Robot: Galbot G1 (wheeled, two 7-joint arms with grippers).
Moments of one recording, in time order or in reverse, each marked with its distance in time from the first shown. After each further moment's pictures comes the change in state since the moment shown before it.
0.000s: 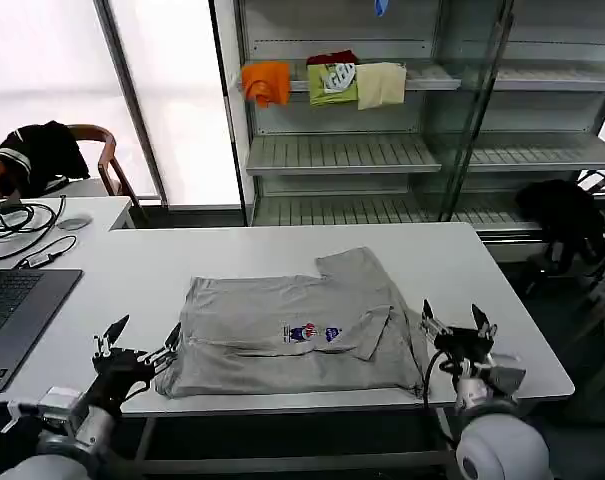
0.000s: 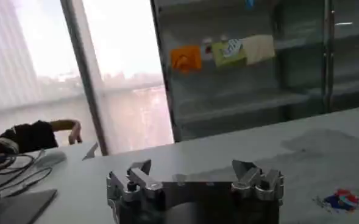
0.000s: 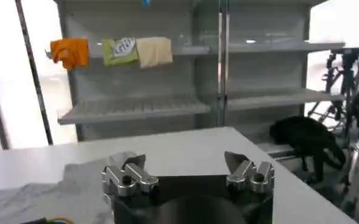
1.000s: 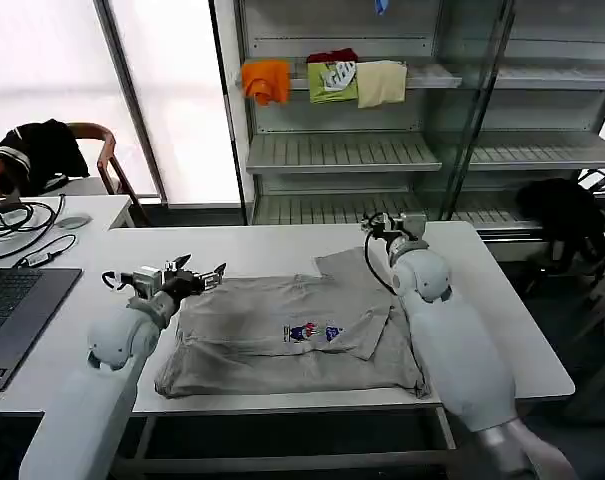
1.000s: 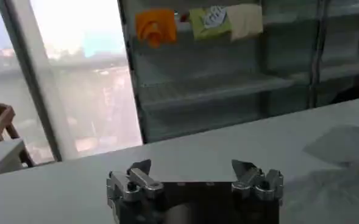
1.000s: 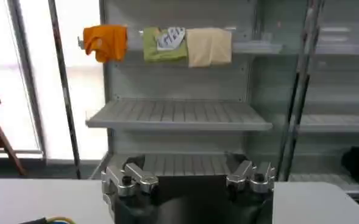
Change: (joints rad) left arm -0.754 0.023 0.375 0.784 -0.068 0.008 0.098; right arm 0.754 0.138 -0.268 -0.906 -0.011 0.002 -0.172
